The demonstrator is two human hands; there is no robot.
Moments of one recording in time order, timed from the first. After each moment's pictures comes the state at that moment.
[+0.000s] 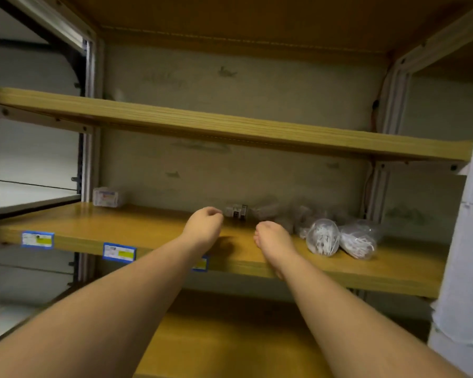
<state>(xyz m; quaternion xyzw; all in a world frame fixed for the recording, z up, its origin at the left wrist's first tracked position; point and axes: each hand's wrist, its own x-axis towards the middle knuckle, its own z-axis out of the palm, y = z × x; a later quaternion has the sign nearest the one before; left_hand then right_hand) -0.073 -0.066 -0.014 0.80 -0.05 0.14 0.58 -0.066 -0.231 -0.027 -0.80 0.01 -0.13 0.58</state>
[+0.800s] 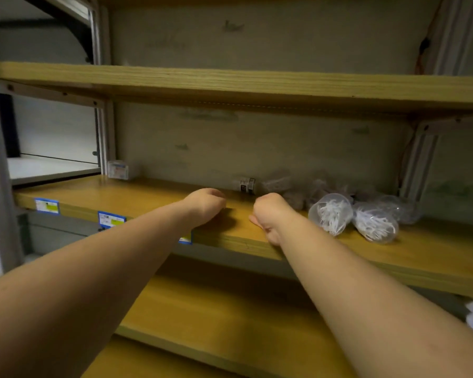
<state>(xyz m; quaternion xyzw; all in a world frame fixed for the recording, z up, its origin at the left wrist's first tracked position) -0.058 -0.096 -0.012 0.89 0.03 0.08 0.45 -0.035 -0.250 -0.019 -0.78 0.01 0.00 0.63</state>
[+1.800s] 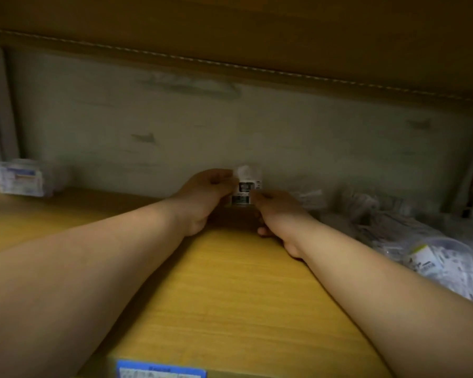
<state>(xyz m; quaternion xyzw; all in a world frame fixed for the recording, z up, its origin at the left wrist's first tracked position) 0.162 -0.061 -0.022 0.68 -0.13 0.04 0.71 0.122 -0.208 -0.014 -0.84 0.04 -0.07 0.54</state>
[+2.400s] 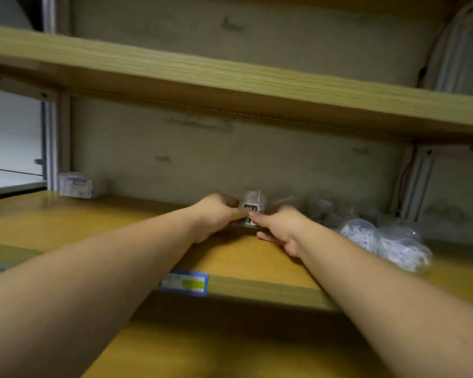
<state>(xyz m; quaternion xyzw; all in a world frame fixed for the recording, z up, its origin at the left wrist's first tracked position) 0.053 -0.073 -0.017 0.80 -0.17 0.04 0.58 0.017 -0.230 -0.003 -0.78 0.04 -0.04 0.62</state>
